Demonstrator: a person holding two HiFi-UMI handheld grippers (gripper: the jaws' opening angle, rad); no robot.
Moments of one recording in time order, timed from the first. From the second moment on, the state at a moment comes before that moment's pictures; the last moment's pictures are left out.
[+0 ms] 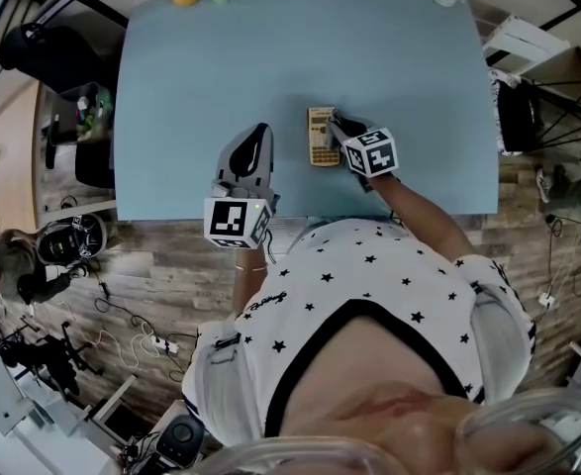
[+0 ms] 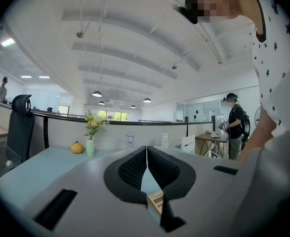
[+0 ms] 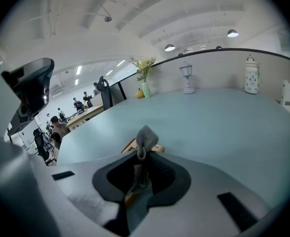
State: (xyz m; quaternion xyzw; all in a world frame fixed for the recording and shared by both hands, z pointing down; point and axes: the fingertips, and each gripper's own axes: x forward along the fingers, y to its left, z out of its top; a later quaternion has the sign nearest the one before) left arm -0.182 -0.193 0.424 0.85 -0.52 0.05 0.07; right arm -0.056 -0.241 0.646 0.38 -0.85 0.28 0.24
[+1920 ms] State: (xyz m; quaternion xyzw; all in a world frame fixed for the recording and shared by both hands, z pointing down) left arm -0.150 -0.207 0.434 0.90 -0.43 0.06 0.08; right arm -0.042 -0.195 0.646 0.42 -0.83 0.28 0.23
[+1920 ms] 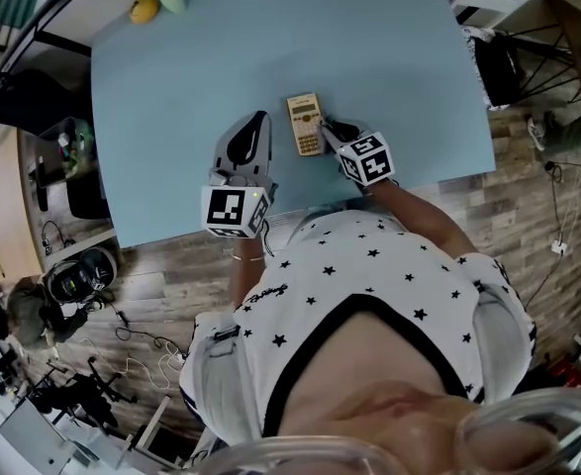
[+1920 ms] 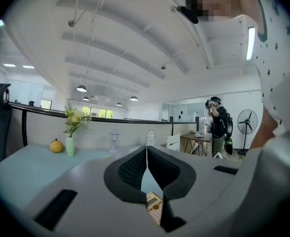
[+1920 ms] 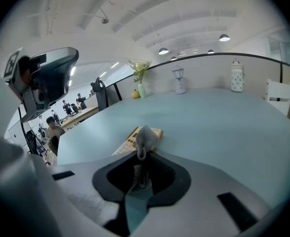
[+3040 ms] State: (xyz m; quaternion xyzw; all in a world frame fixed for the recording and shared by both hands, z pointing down) left arm -0.104 -0.227 0.420 0.90 -0.43 0.07 0.06; right arm 0.028 -0.239 0.482 0.45 -0.85 0.25 -0.01
